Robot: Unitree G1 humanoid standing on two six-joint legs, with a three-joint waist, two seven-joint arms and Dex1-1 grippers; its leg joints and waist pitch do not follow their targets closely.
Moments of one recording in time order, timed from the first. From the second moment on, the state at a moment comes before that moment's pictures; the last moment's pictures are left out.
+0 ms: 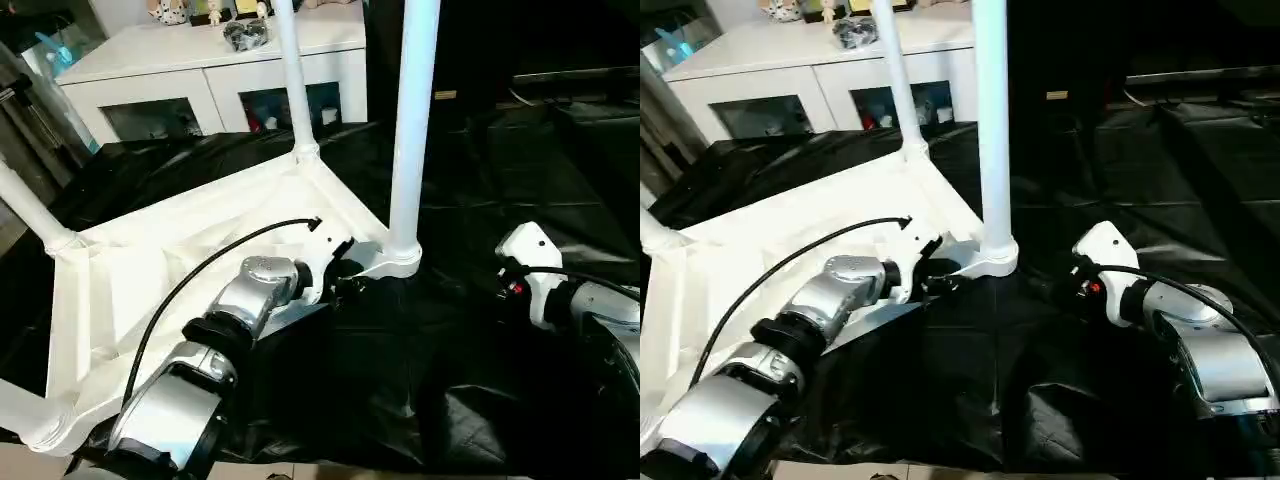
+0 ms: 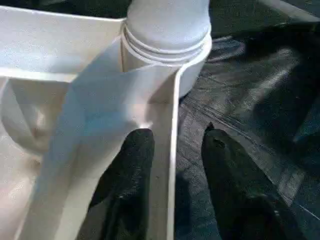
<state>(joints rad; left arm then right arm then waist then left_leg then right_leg) -0.78 0.08 -0.23 0.94 -0.07 0.18 -0.85 -0.24 -0.64 0.01 0.05 0.18 0.43 0.84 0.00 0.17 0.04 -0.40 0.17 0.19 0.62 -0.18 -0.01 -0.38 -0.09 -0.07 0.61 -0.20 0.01</state>
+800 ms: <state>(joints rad) -0.66 0.18 -0.23 0.79 -0.10 0.18 -1.09 -0.32 -0.60 0.07 0.11 0.20 0.41 0.93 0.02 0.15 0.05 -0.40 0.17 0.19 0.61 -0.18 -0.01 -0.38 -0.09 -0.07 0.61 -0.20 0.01</state>
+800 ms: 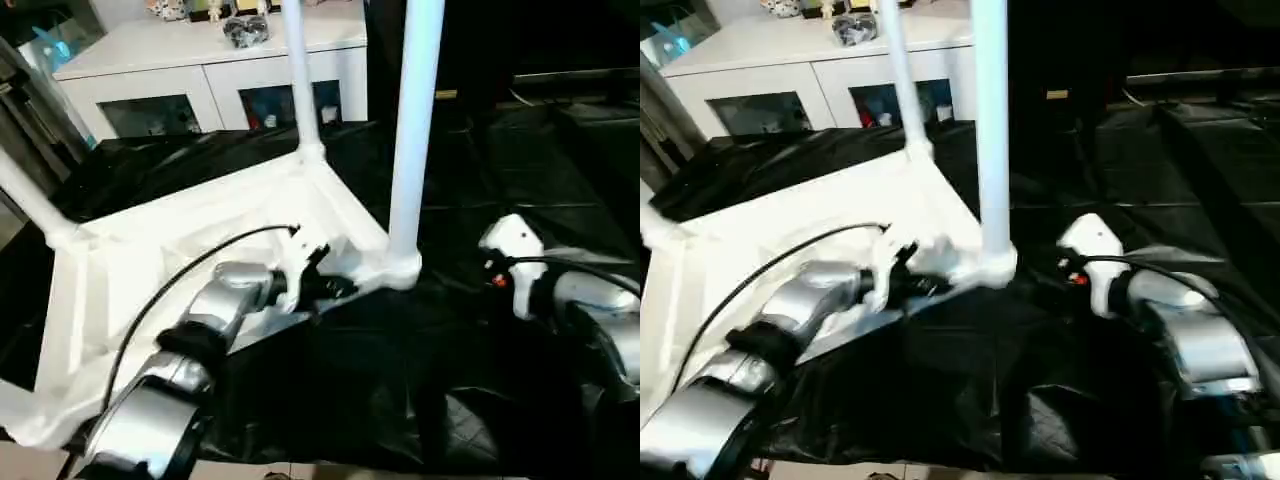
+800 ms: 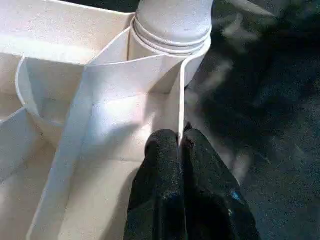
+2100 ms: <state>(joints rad) -0.50 0.32 -0.30 0.46 -0.10 0.26 -1.23 -0.41 -0.52 0.24 0.23 0.20 0.29 1.15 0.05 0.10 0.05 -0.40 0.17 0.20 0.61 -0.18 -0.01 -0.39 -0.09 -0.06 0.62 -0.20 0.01</state>
